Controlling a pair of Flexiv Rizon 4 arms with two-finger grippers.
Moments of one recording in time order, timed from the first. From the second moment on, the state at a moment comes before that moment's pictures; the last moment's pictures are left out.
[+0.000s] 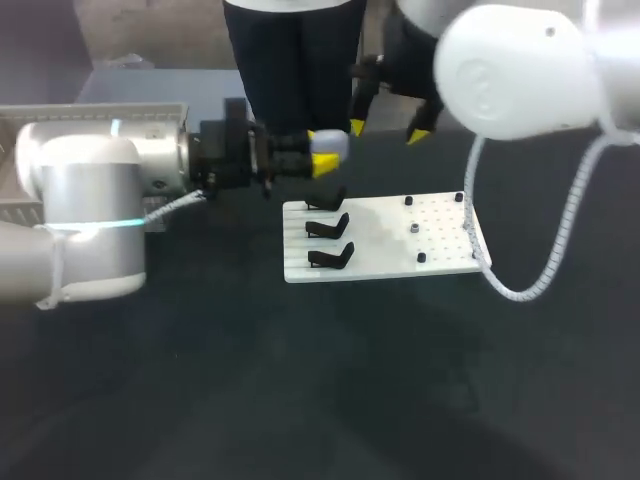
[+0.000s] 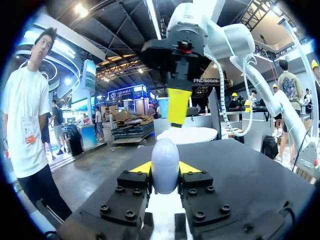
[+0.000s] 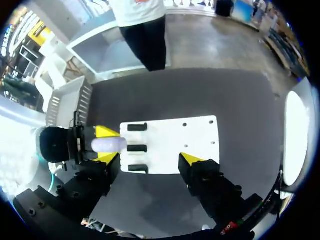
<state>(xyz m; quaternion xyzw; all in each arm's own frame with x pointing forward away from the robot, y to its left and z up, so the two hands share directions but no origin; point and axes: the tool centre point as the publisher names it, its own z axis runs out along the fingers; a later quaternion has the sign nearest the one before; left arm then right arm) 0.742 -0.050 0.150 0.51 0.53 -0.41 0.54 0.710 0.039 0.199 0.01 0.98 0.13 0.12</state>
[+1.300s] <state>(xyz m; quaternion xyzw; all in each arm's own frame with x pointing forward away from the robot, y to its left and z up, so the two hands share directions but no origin) 0.788 0.236 0.119 0.45 0.68 -0.15 0.56 0.624 -0.013 0.164 0.17 0.95 0.15 0.20</state>
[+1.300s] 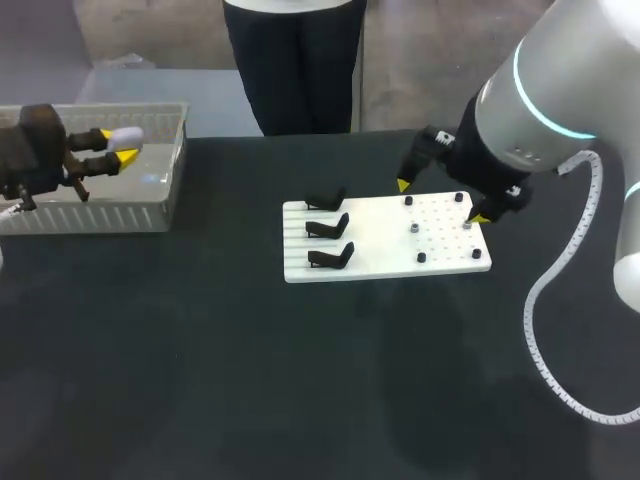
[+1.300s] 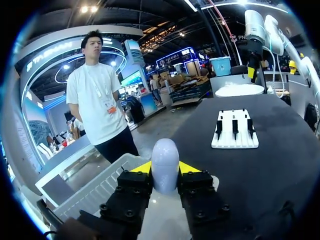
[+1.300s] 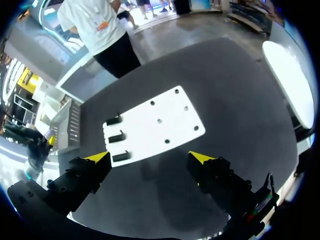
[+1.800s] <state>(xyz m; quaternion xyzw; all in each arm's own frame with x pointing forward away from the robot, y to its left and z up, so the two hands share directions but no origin) 0.805 0.232 0.107 0.44 0.68 -0.15 0.56 0.620 -0.014 0.161 0.17 0.95 0.14 0.21</state>
